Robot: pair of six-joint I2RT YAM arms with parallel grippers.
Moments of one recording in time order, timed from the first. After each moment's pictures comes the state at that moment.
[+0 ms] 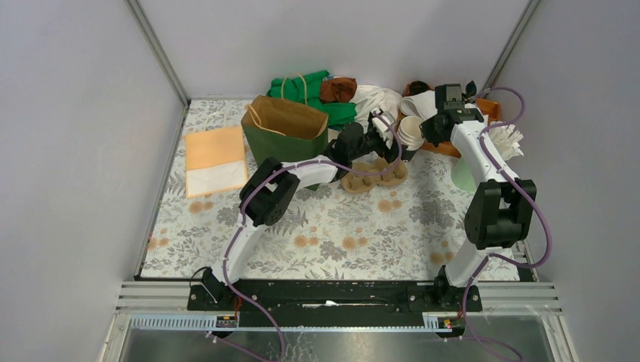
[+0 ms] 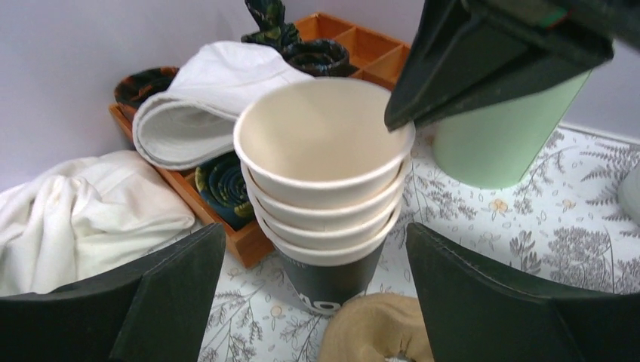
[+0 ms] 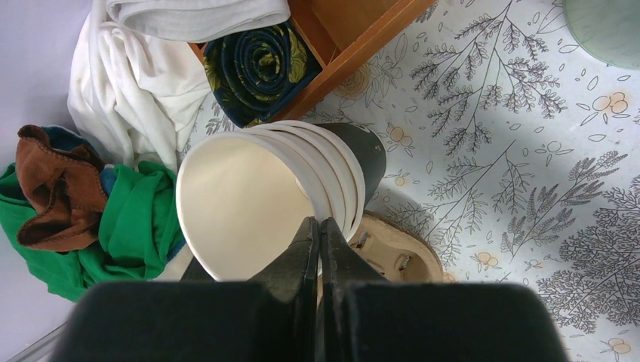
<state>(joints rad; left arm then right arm) -0.77 2.37 1.72 0.66 0.33 0.04 0.06 1.73 1.51 -0.72 0.21 1.08</state>
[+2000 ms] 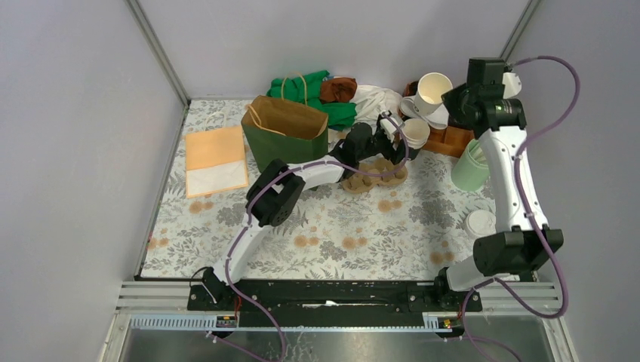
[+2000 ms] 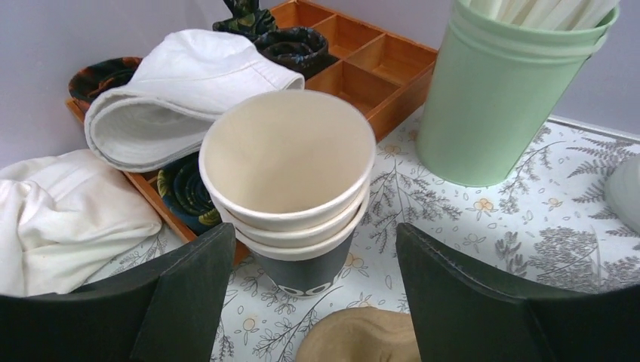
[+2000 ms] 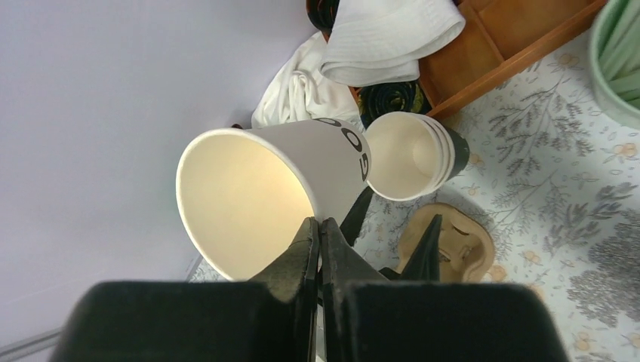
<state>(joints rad) -0.79 2.45 1.85 0.60 0.33 0.03 0.05 1.54 1.77 -0.84 0.22 1.05</state>
